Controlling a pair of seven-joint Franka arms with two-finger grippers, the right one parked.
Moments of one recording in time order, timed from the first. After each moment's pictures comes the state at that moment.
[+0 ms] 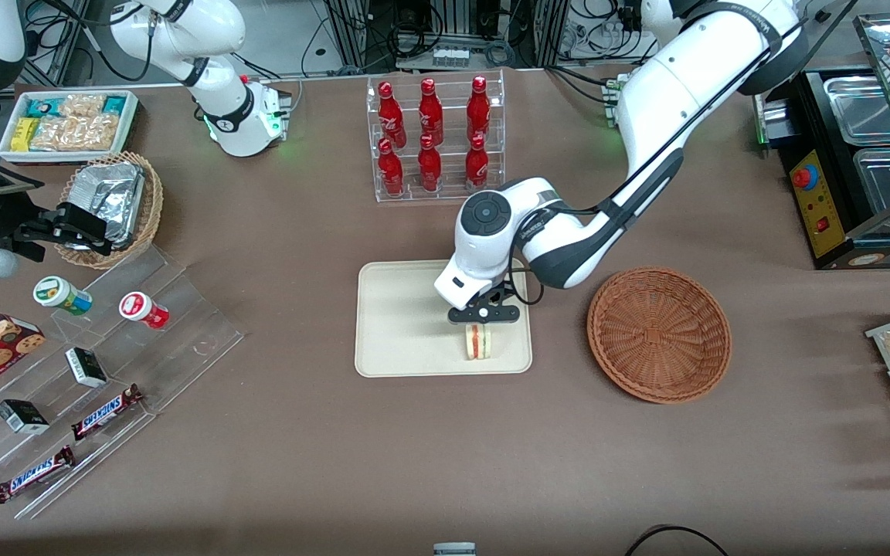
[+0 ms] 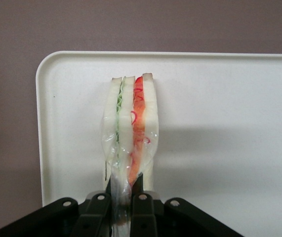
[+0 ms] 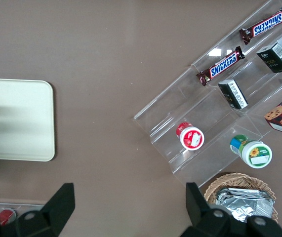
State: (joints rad) arm -0.16 0.77 -0.71 -1.60 0.63 2.19 -1.13
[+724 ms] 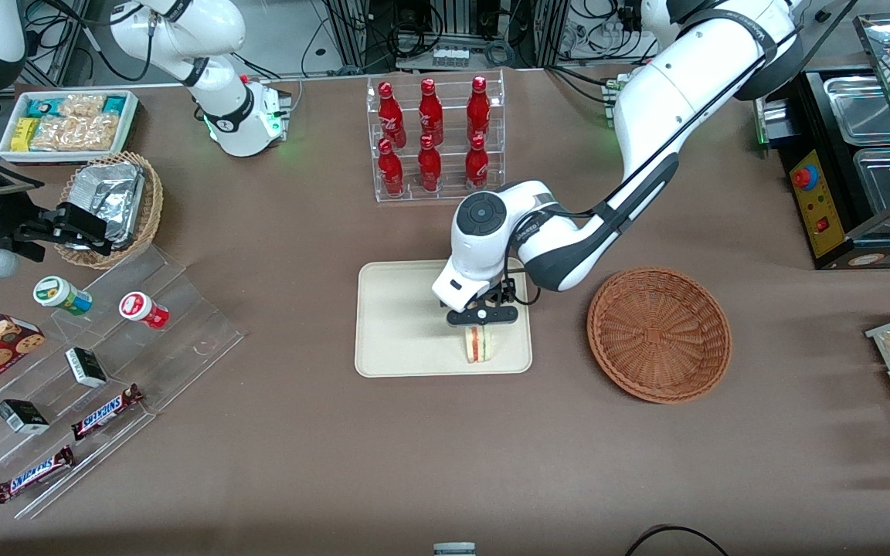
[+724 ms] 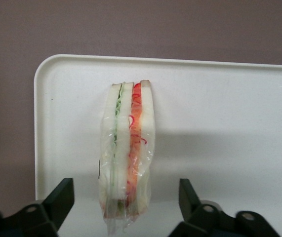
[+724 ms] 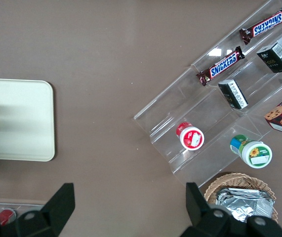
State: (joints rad) arm -0.17 0.78 -0.72 -1.58 0.64 2.17 -1.16
